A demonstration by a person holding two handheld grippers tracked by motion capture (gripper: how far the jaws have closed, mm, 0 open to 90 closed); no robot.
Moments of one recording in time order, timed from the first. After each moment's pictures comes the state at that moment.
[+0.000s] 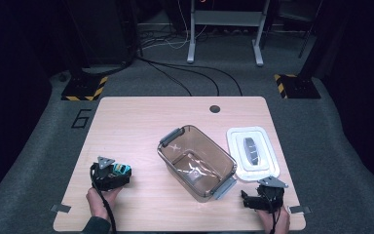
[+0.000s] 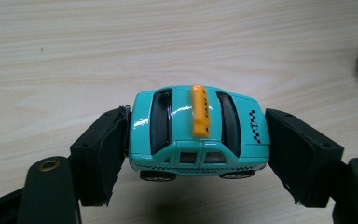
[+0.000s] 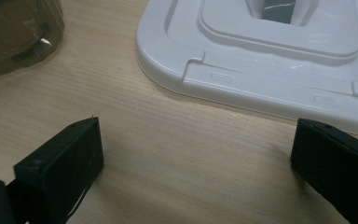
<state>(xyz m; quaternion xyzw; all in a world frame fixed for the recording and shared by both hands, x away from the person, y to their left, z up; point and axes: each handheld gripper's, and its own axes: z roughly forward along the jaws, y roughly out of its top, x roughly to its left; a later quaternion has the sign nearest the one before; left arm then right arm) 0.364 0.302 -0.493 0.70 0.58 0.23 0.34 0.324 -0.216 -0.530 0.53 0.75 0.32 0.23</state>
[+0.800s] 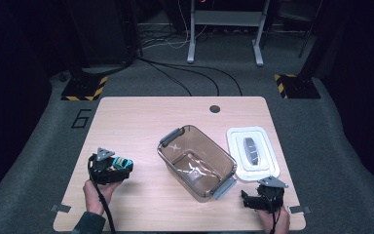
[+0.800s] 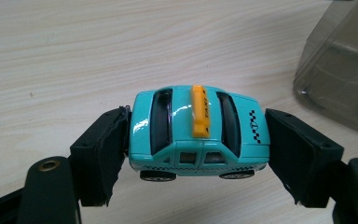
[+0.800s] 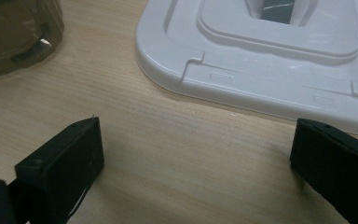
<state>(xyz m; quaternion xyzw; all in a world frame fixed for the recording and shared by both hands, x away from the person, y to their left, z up) 0.367 0.296 -0.450 0.73 0.54 0.21 0.36 0.324 -0.216 -0.530 0.53 0.75 0.32 0.23</state>
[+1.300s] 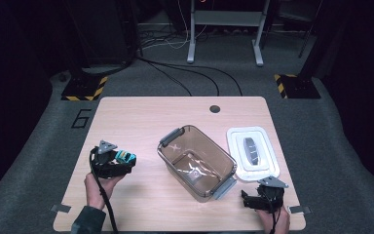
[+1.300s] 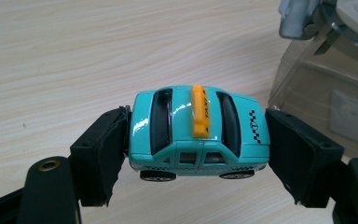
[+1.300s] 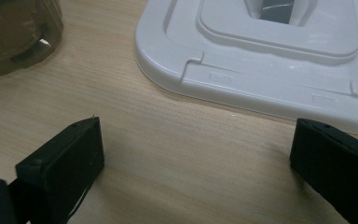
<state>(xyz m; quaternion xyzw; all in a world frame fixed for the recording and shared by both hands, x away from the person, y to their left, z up) 0.375 0.285 -0.423 0.74 0.52 0.21 0.37 0.324 -0.216 -0.530 0.53 0.75 0.32 0.23</state>
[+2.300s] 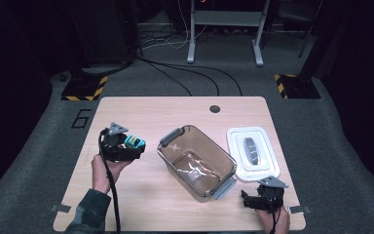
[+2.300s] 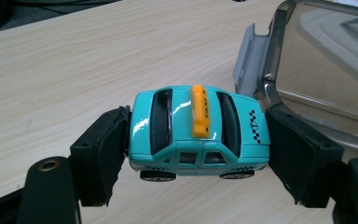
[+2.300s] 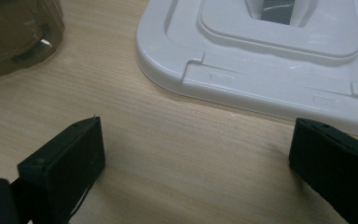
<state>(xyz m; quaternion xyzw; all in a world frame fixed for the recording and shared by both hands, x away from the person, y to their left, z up) 0.403 0.255 -0.377 0.77 0.48 0.20 0.36 0.324 -0.216 -0.530 0.53 0.75 0.32 0.23</state>
